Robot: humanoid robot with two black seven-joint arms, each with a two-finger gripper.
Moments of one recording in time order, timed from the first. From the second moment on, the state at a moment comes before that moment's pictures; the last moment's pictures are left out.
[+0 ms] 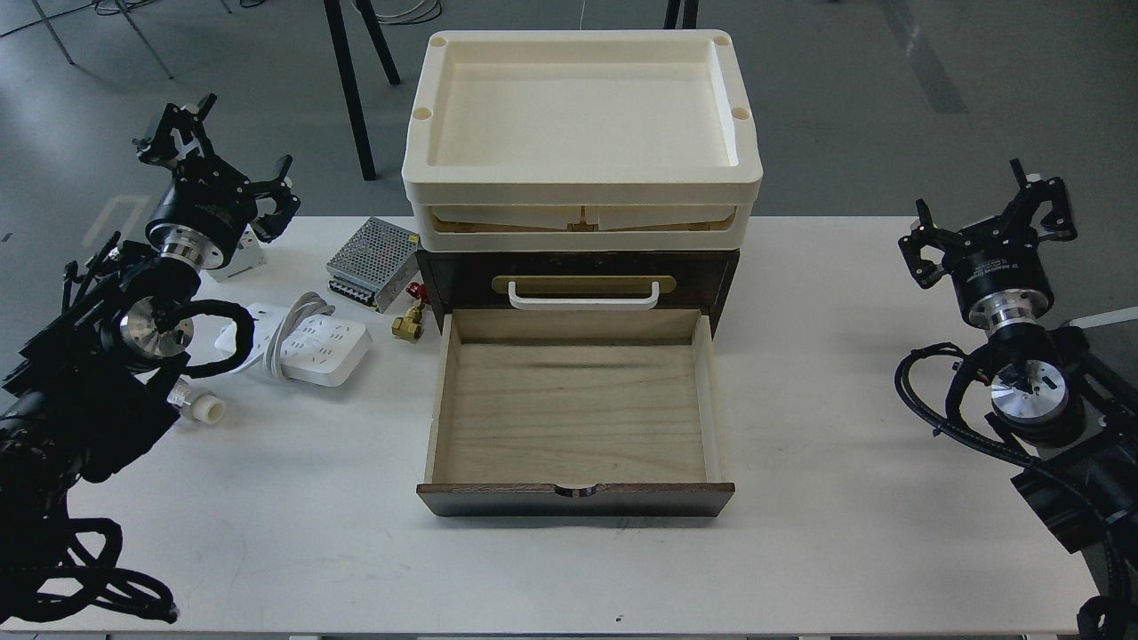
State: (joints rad) left arm -0.80 0.30 -0.75 -0.38 -0.11 -0.49 -0.29; right arm 0.54 -0.34 1.01 0.72 0.10 0.29 0.39
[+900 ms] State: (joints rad) left arm -0.79 0.91 -0.73 -0.95 0.41 -0.49 -0.29; right arm 0.54 -0.34 1.01 0.71 0.10 0.28 0.39
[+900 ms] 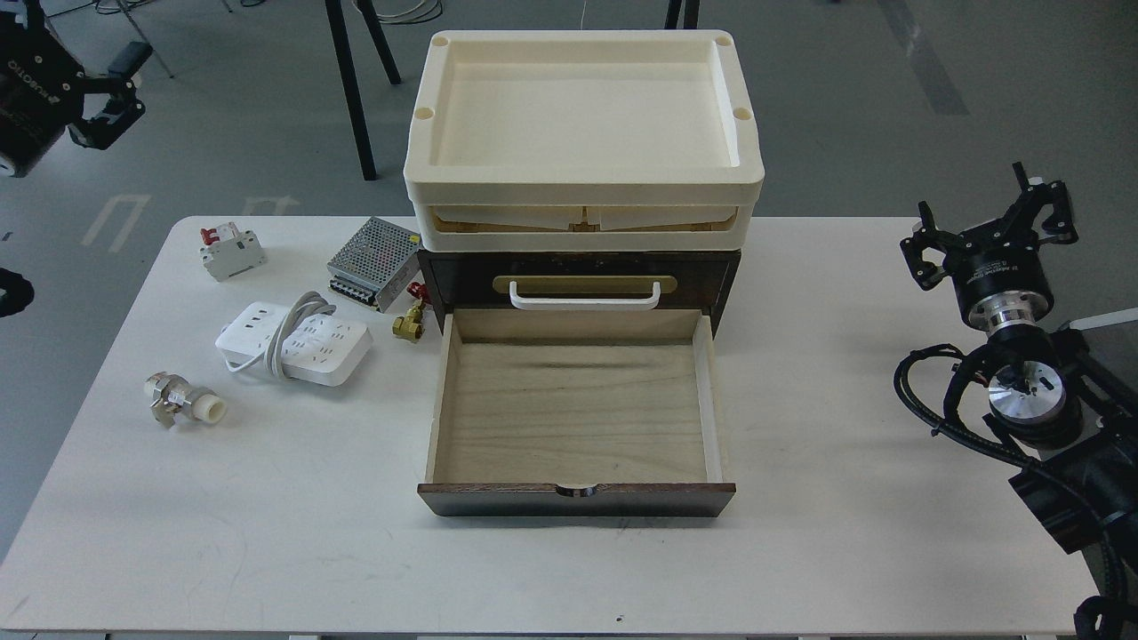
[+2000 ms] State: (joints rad) left arm -0.74 0.62 -0.16 -0.63 1.57 0.14 -0.45; right arm 0.54 -0.34 1.01 0.71 0.10 0.28 0.39
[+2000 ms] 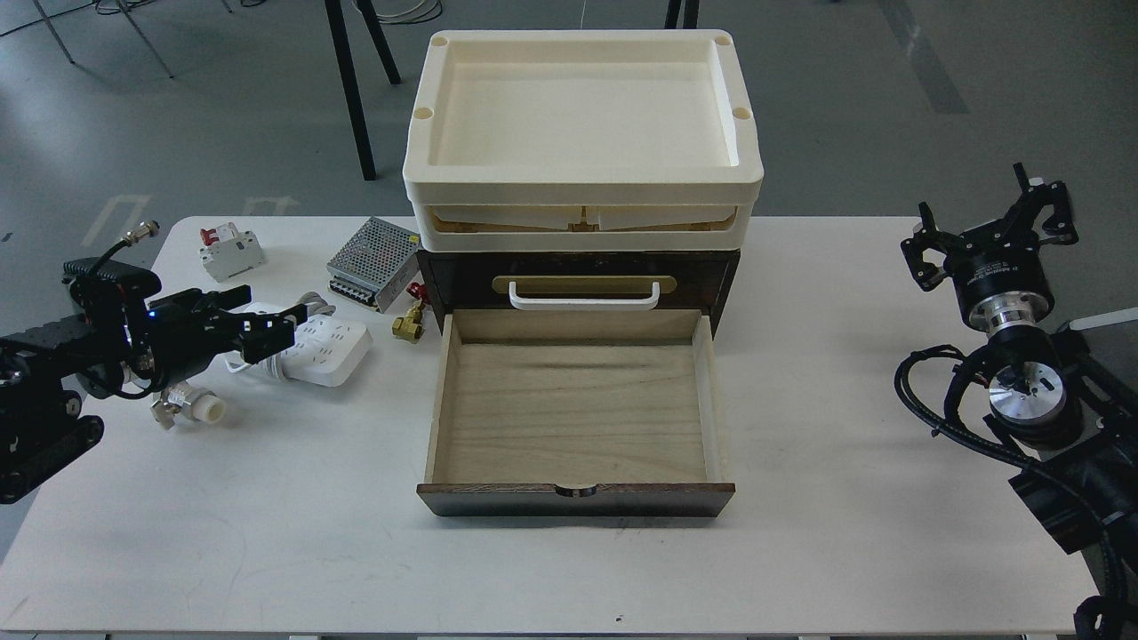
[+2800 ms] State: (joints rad) left arm -0.73 0.52 -0.09 -0.51 1.57 0.14 -0.45; right arm 0.54 -0.34 1.01 0.71 0.10 0.28 0.39
